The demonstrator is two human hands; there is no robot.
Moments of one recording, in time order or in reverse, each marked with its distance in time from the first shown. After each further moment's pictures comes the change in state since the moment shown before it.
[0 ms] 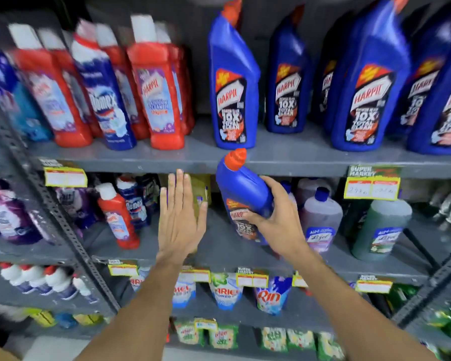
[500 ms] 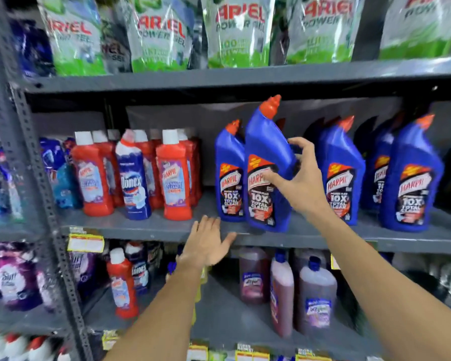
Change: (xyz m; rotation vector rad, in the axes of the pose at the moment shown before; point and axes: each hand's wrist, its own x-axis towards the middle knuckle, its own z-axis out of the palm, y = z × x) left_hand 0.114 0.054 -0.047 0.019 -0.419 0.042; right_hand 0.128 -0.131 -0.110 0.048 0.251 -0.322
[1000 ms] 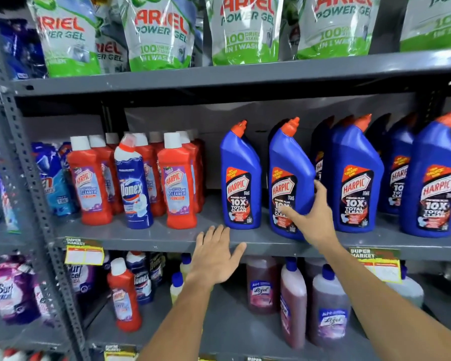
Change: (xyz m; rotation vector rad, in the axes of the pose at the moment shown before) left_hand -0.003 -0.003 0.012 -0.060 0.029 0.003; right_hand -0.029 0.102 0.020 -0.019 0.013 0.297
